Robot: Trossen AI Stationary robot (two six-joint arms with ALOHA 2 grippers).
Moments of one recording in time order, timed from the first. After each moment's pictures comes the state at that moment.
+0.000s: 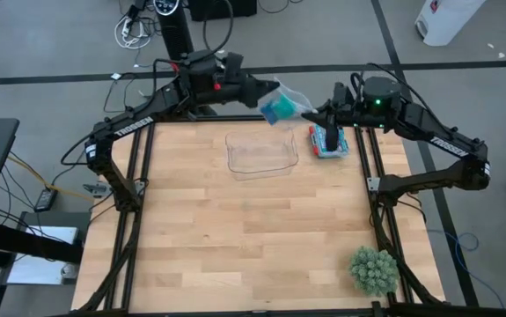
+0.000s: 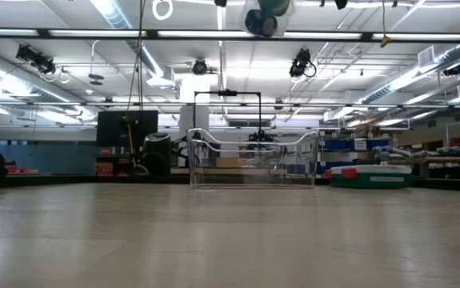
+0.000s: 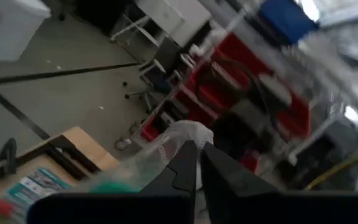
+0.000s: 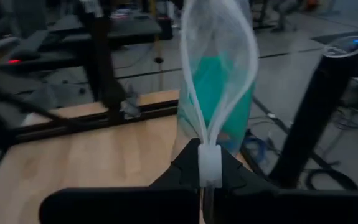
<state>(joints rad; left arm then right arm) 0.37 1.67 1.92 -0.23 0.16 -0.72 -0.39 1.05 1.32 -0.52 -0.12 -0.01</state>
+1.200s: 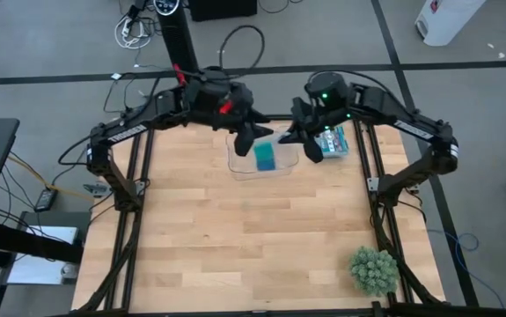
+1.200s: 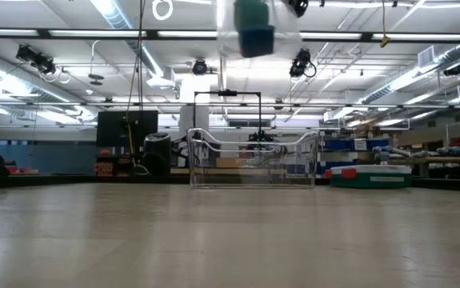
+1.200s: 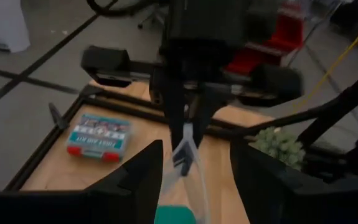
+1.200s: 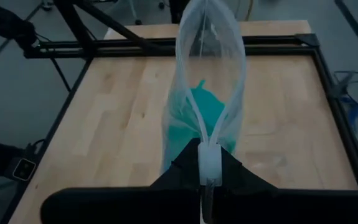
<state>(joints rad) 0.22 1.68 2.06 -0.74 0.15 -0.18 -0.33 1.42 1.68 -0.88 -0.42 -0.20</state>
